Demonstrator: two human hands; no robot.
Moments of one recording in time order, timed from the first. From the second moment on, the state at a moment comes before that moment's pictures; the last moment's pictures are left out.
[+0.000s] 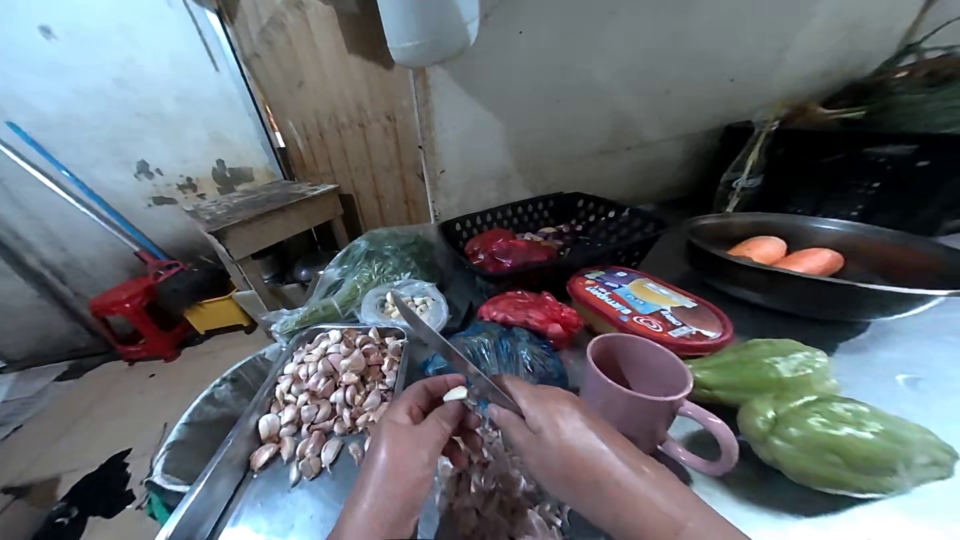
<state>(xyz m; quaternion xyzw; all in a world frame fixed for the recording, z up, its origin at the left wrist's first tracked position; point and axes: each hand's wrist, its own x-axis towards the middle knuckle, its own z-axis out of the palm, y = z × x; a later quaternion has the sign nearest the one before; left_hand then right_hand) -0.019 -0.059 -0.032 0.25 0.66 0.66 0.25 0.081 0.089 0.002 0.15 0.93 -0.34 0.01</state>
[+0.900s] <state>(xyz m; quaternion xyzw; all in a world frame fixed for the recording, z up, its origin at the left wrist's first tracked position) -0.024 -0.056 -0.057 0.54 0.68 0.21 -0.44 0.082 0.088 0.002 0.15 0.91 -0.40 0.00</state>
